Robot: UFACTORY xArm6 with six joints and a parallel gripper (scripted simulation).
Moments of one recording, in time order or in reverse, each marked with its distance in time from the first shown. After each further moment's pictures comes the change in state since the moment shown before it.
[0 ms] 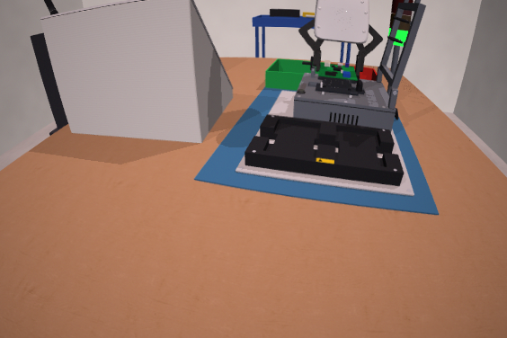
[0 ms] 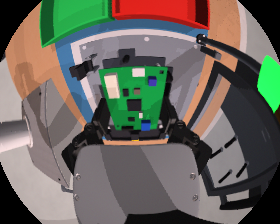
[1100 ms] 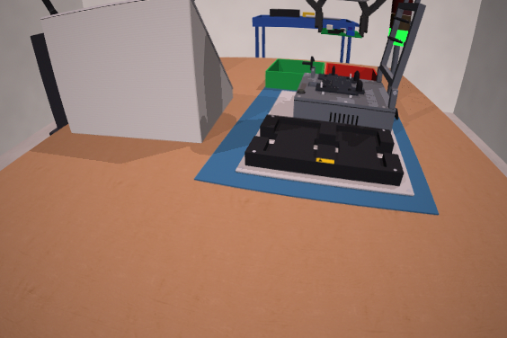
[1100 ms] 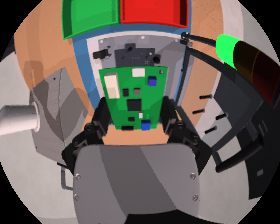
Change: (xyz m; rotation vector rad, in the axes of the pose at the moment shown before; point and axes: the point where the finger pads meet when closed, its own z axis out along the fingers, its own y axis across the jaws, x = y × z) arm 0.000 0.000 -0.078 0.000 0.000 0.000
